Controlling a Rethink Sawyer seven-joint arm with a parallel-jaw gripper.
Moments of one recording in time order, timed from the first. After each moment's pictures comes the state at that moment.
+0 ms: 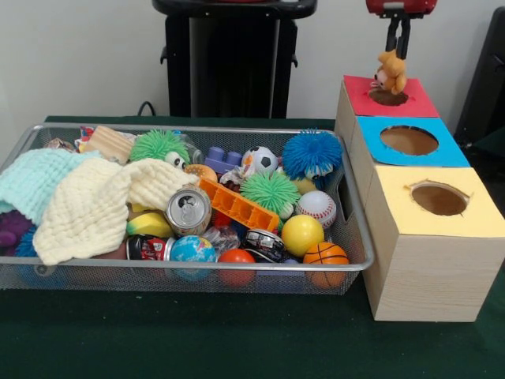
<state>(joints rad) 0.33 -0.99 -0.04 2.52 0.52 -0.39 2.33</state>
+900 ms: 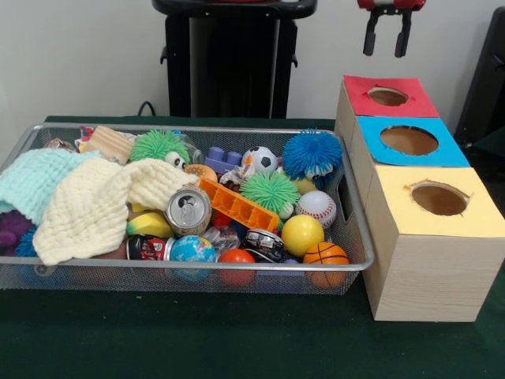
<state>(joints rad) 0.36 -0.99 -0.11 2.52 0.52 -0.39 2.33</state>
